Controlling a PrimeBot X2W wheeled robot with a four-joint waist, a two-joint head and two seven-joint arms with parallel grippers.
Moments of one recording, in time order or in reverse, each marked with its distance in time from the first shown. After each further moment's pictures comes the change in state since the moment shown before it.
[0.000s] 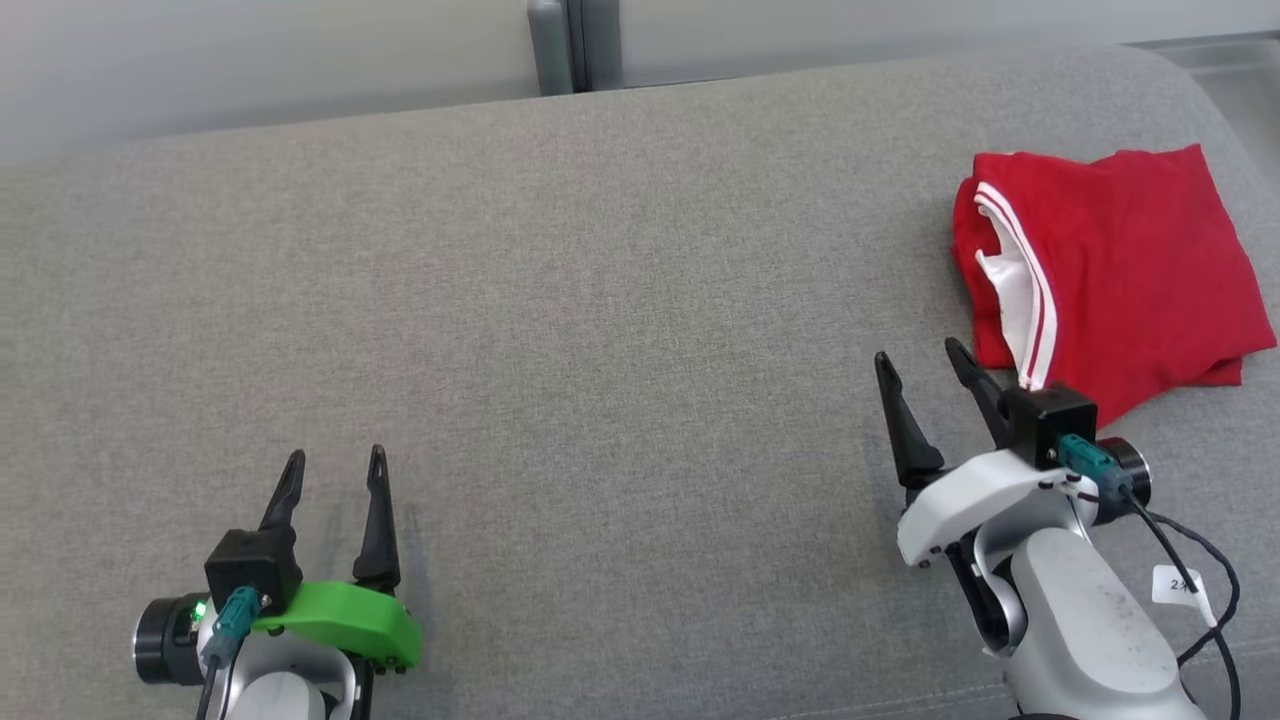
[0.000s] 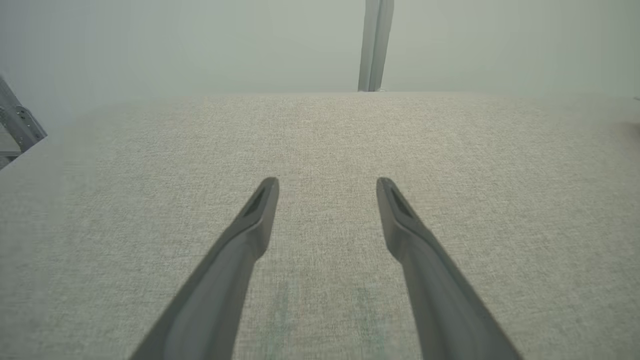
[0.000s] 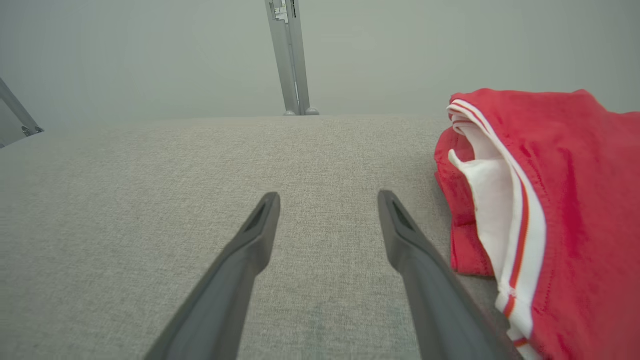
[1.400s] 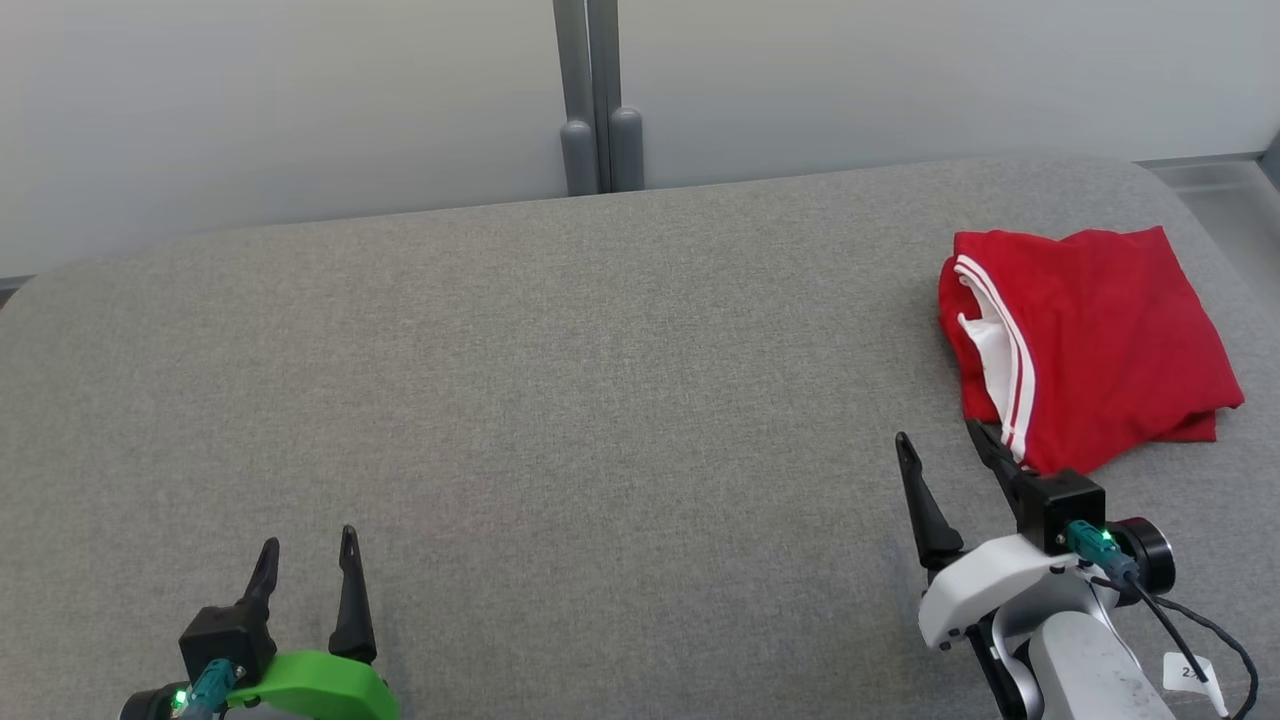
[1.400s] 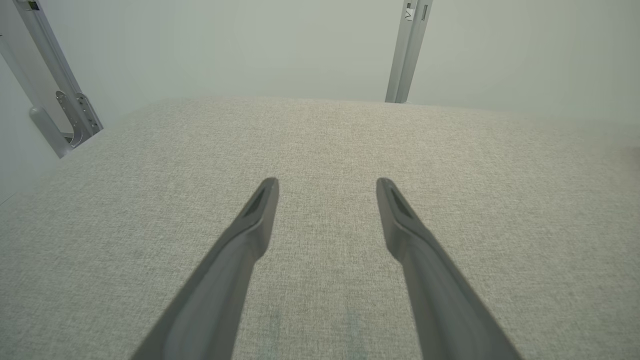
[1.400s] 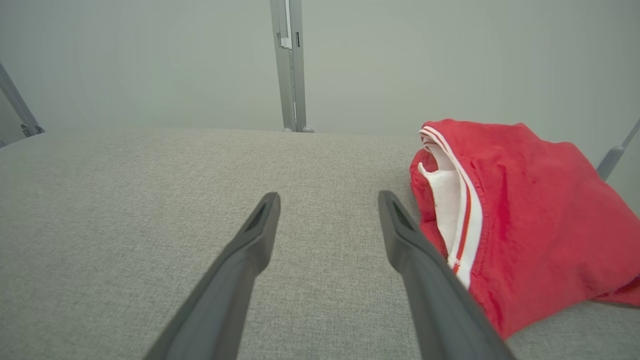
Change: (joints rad) left arm 0.108 0.000 0.057 0.023 -0.038 0.009 0.000; right arm 0.174 0.020 -0.066 -0.086 -0.108 0.000 0.000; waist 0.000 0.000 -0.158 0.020
